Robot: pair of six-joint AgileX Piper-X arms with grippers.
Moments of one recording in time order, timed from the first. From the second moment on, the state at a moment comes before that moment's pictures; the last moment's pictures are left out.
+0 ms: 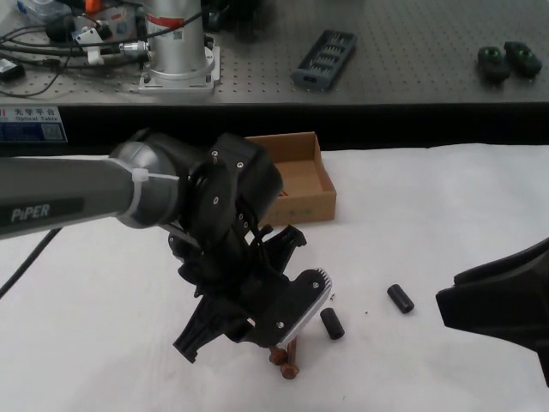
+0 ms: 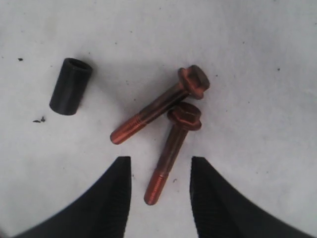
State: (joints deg) left arm -35.5 105.3 -69.9 40.6 12.6 100.2; right arm 44.5 44.2 -47.9 48.2 -17.3 8.5
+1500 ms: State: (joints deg) left arm -39.2 109.7 -70.0 40.5 10.5 99.7; right arm 44.5 42.7 -47.9 51.2 -17.3 8.5
